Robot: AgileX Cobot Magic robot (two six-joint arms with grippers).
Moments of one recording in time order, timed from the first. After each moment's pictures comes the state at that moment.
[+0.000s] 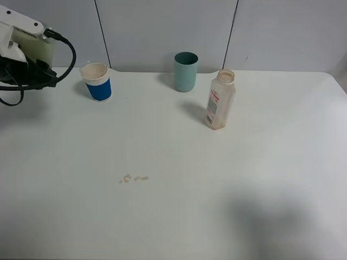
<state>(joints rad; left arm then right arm) -0.06 1.47 -0.75 0.53 -0.01 -0.21 0.04 0.00 -0.50 -0.15 1.06 0.09</state>
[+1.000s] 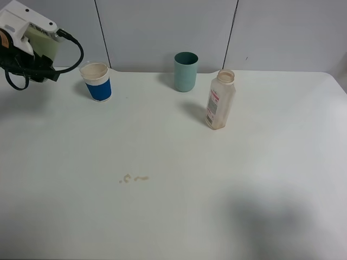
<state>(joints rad) -0.06 1.64 -0.96 0.55 0.18 -0.12 0.04 0.00 -0.50 -0.15 1.06 0.09</state>
